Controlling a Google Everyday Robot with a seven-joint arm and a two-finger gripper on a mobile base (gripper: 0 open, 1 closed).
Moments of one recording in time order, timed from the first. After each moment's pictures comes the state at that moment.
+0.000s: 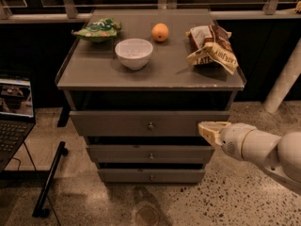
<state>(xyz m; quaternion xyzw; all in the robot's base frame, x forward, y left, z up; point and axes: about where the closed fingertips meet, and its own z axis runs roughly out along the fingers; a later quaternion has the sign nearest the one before) 0.510 -0.189 0.741 -0.20 0.83 0.18 0.49</state>
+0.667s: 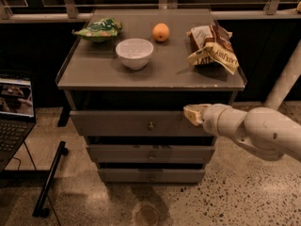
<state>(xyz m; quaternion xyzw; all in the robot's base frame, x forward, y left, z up) 0.599 -0.161 0.729 -0.21 0.82 0.17 0.50</state>
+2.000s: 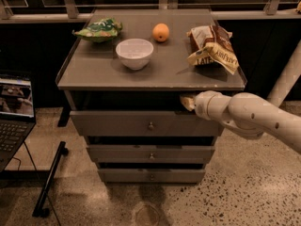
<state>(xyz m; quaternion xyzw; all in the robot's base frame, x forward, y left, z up) 0.672 -0.160 0.718 -0.21 0.82 0.15 0.51</state>
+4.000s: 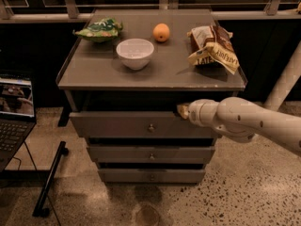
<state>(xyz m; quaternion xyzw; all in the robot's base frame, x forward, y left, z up) 0.666 -0.148 0.676 -0.17 0.86 0.14 0.46</state>
